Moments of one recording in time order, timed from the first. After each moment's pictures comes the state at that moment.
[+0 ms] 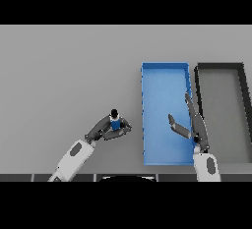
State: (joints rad) left arm -0.20 0.15 -0.54 -1.29 0.10 -0.13 -0.15; right arm 0.10 -0.16 0.06 -1.69 0.15 0.06 -0.11
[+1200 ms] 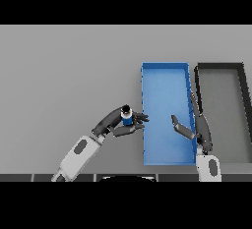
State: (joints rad) left arm -0.28 0.08 -0.54 -1.56 0.05 -0.15 -0.06; right arm 0.13 -0.18 0.05 -1.72 0.19 0.02 -0.12
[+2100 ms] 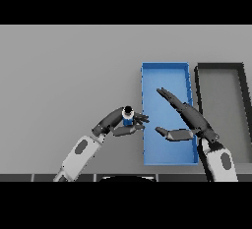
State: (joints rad) left arm -0.27 0.05 -0.50 -1.56 0.00 -0.22 -0.05; right arm -0.11 -0.36 0.14 -2.08 -0.30 0.33 0.30
